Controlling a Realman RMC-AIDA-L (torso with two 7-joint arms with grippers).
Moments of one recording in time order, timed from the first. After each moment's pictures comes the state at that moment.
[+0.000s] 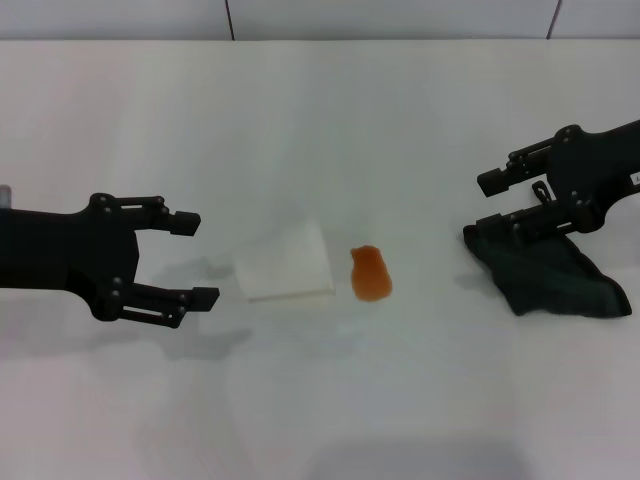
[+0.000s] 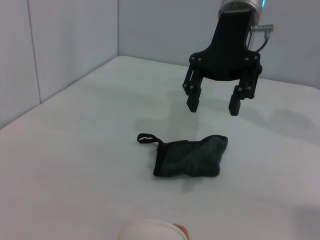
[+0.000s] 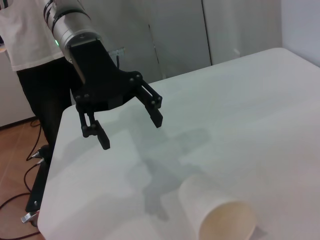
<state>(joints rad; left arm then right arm) -0.38 -2.04 0.92 1.16 2.00 1.78 -1.56 0.67 1.91 -0.96 -0.91 -2.01 -1.75 1.70</state>
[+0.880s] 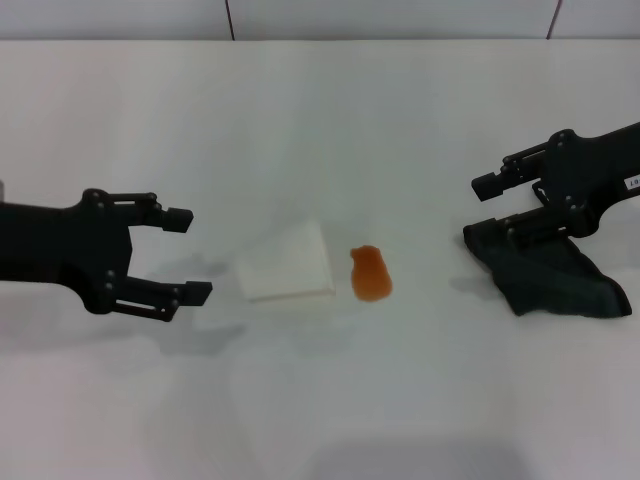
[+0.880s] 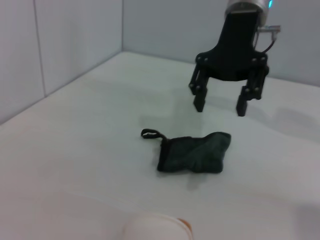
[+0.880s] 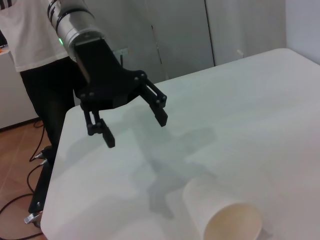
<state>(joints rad) -0.39 -2.02 0.92 1.17 2.01 1.78 -1.60 0.67 1.92 -0.96 -0.92 -2.02 -1.75 1.69</state>
